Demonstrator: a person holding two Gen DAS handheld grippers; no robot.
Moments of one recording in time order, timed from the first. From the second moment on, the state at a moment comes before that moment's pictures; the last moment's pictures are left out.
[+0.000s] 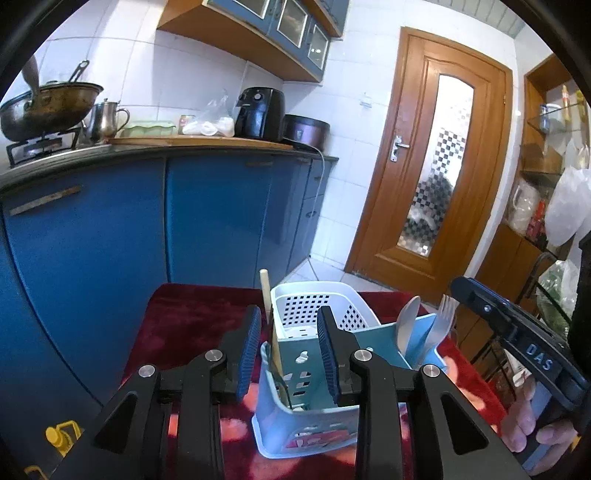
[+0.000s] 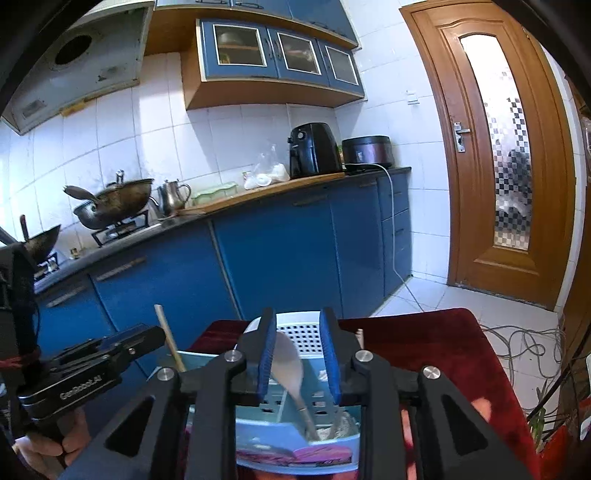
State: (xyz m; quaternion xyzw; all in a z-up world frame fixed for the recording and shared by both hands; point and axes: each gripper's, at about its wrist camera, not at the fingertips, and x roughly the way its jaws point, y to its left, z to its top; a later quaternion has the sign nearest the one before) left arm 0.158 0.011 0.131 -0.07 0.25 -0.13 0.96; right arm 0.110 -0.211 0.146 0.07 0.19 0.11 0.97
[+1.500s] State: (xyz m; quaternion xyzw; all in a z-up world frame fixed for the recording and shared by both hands) left arm 0.029 0.003 0.088 -0.06 0.36 -0.14 0.92; right arm -0.010 -0.204 0.071 0.08 0.38 0.12 0.91
